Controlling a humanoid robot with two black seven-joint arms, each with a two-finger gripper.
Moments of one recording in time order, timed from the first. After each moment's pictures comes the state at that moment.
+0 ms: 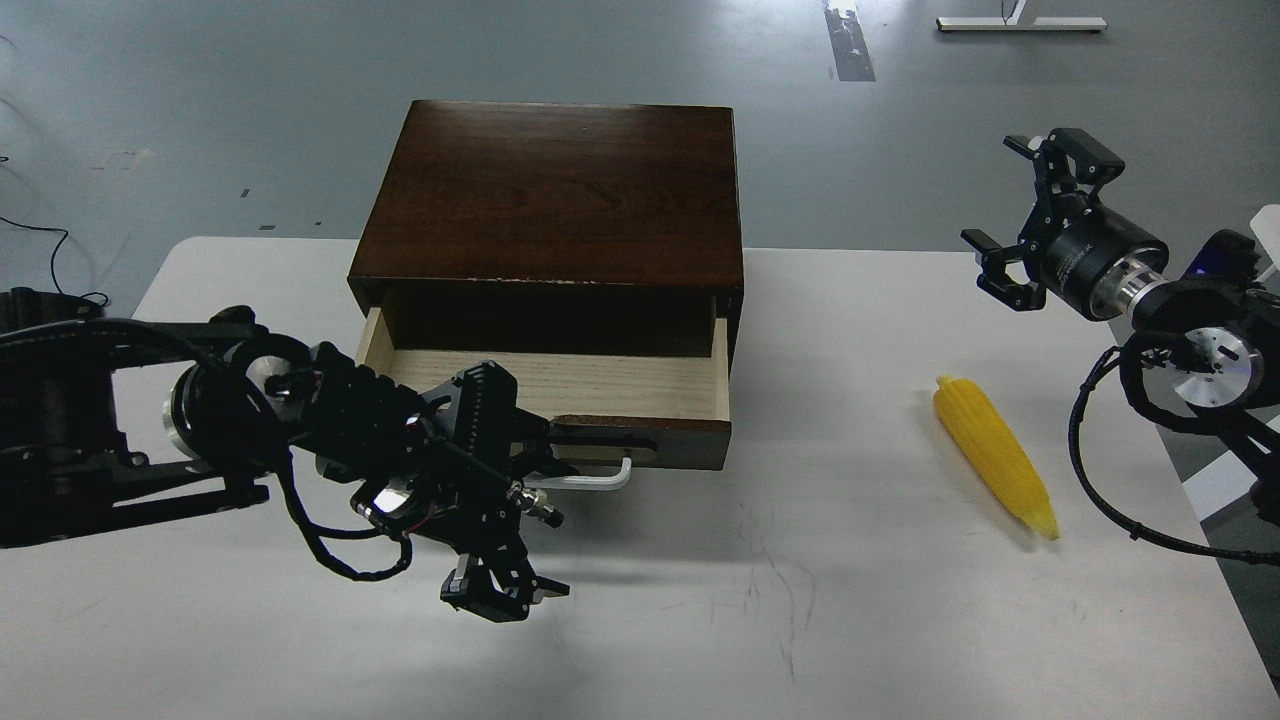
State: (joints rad) left arm -1.27 0.70 0.09 -1.77 2.18 -0.40 -0.49; right arm 0.75 -0.64 0.63 0.99 -0.11 0.16 0.07
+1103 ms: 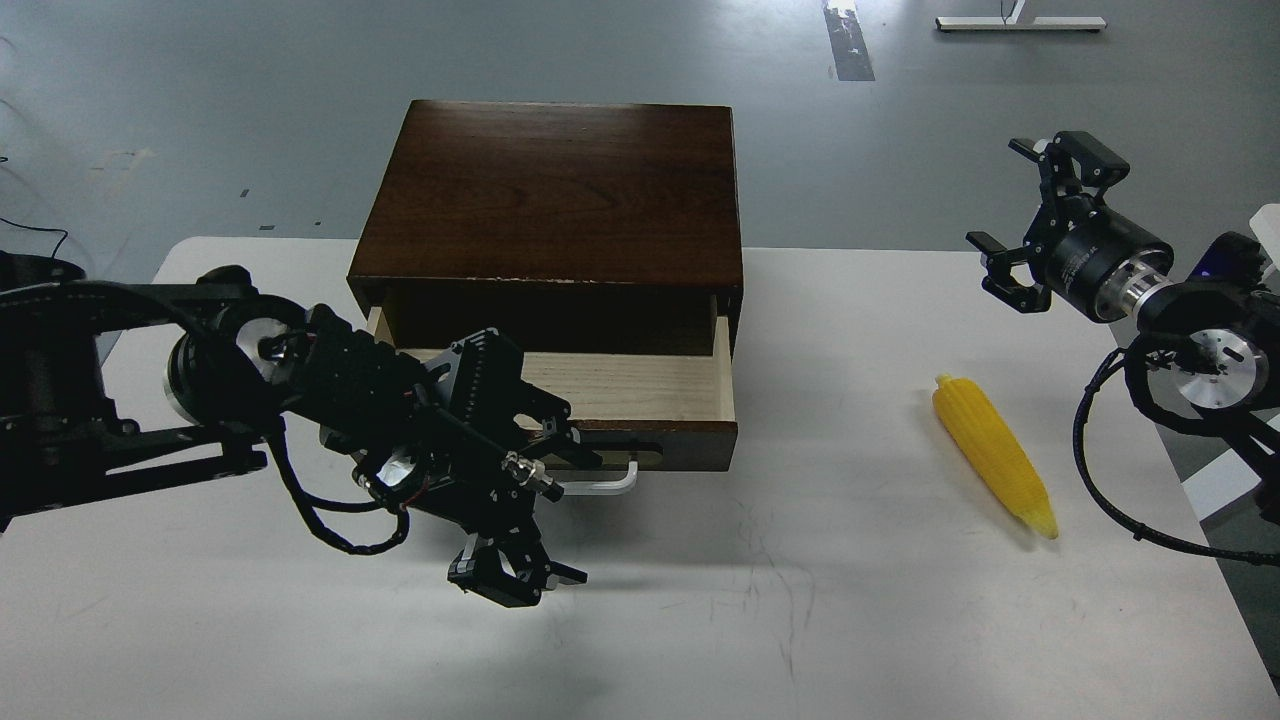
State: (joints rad) left arm -1.33 0.71 0.07 -1.76 2.18 -0.39 -0.49; right arm 0.75 -0.64 0.62 0.97 -0.11 0.18 0.07
